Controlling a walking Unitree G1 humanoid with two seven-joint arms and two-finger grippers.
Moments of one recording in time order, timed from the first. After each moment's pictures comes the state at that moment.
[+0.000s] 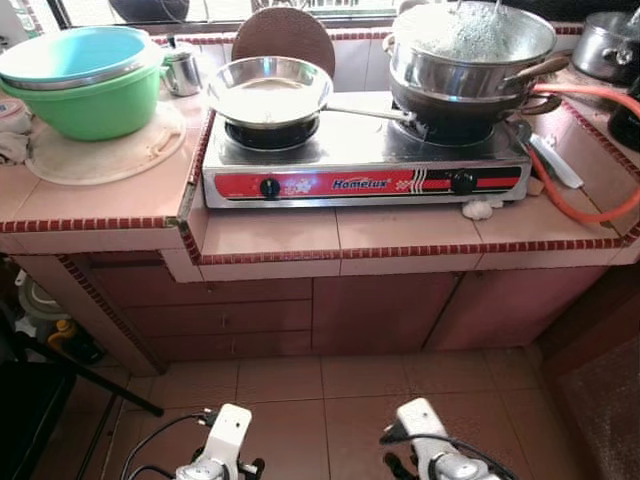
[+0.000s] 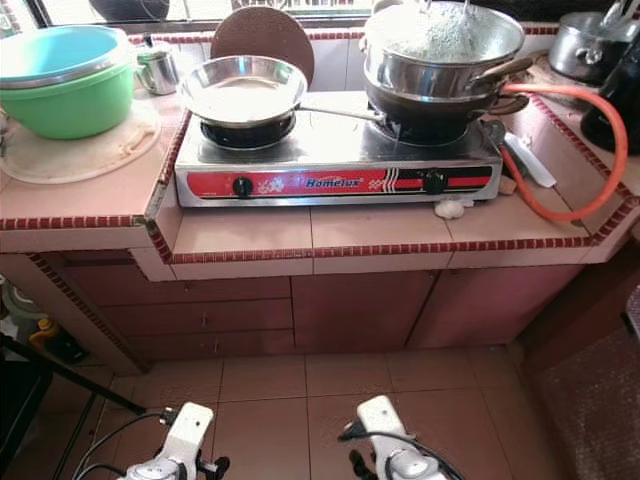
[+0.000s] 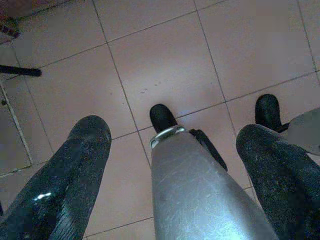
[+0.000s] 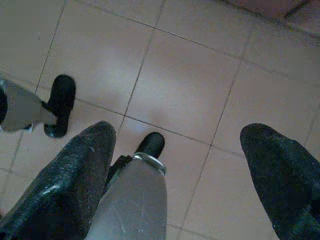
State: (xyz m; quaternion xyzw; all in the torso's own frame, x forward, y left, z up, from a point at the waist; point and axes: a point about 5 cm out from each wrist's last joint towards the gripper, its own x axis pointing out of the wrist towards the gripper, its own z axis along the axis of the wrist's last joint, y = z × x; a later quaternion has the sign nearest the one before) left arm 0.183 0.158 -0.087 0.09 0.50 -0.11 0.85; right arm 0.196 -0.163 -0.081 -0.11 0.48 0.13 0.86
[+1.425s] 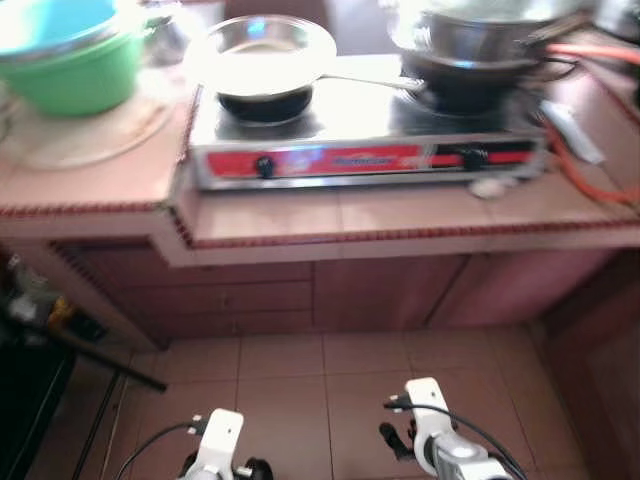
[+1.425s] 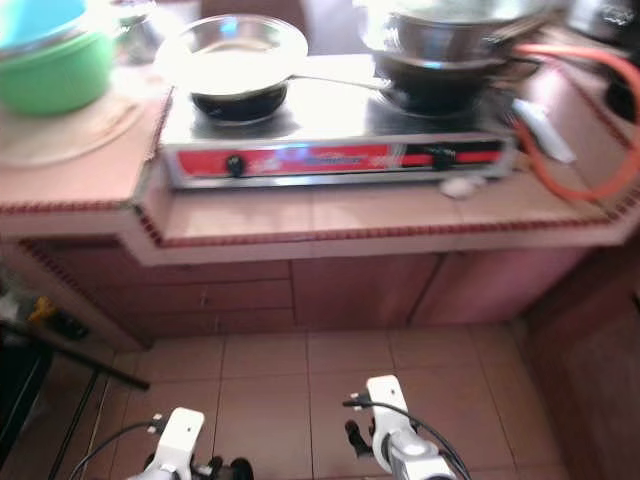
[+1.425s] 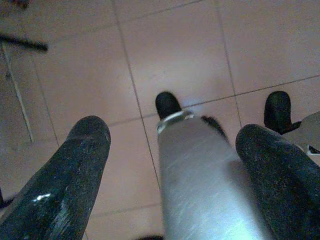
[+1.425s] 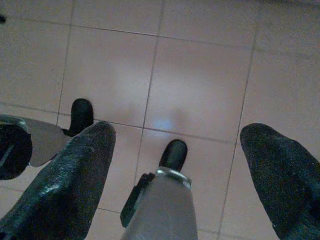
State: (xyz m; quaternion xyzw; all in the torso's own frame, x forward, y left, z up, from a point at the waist) left arm 0.171 0.166 -0.091 0.07 0.48 -0.06 0.87; right arm 0.220 -0.153 -0.067 -0.04 0.45 0.11 0.89
